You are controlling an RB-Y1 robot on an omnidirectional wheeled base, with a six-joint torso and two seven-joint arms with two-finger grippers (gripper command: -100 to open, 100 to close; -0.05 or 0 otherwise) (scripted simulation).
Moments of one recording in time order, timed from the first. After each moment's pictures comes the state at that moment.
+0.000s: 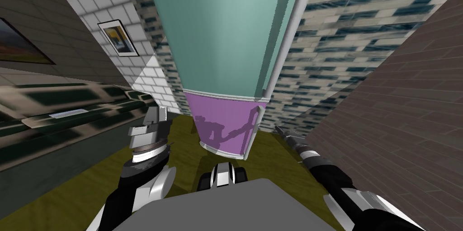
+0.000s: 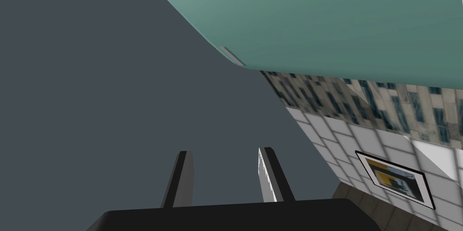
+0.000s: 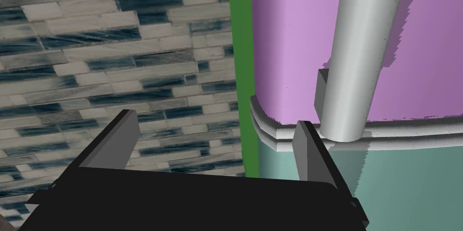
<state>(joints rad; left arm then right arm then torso) 0.49 -0.02 -0.02 -2.39 -0.08 -0.61 -0.16 0.97 -0.51 -0.42 -2.43 0.43 0.05 0.22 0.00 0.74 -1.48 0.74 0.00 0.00</state>
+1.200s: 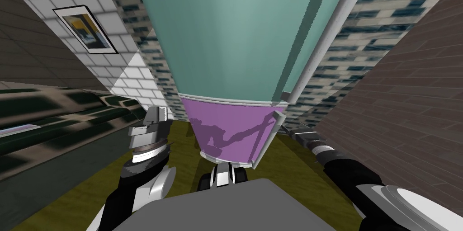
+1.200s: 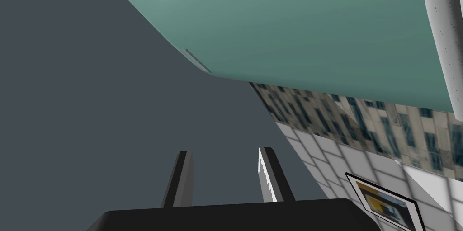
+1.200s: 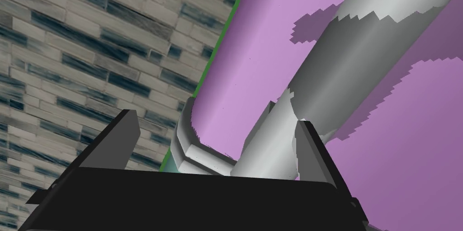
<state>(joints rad) 0.49 -0.02 -0.02 -2.39 -0.08 -0.61 -0.16 1.17 -0.78 -0.59 -2.54 0.61 0.29 0.29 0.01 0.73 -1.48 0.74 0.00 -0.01</state>
